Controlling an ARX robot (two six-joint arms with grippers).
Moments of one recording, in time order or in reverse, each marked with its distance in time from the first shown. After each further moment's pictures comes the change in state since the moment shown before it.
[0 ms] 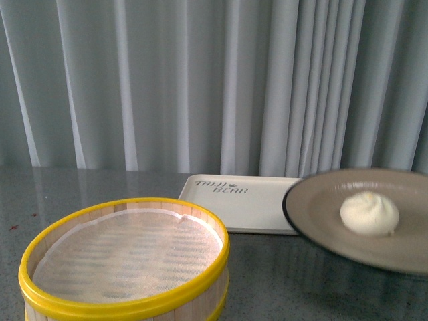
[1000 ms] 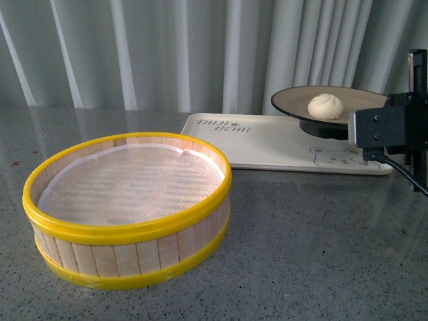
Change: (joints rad) left arm 0.000 0.000 0.000 0.000 0.000 0.000; right arm -0.071 0.731 0.655 0.013 -0.172 0.037
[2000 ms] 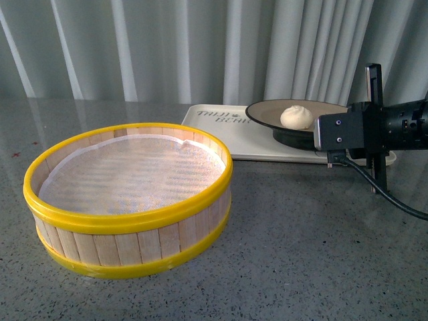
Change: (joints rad) left arm 0.000 0.000 0.000 0.000 0.000 0.000; right arm 0.062 0.117 0.103 -0.090 0.016 0.035
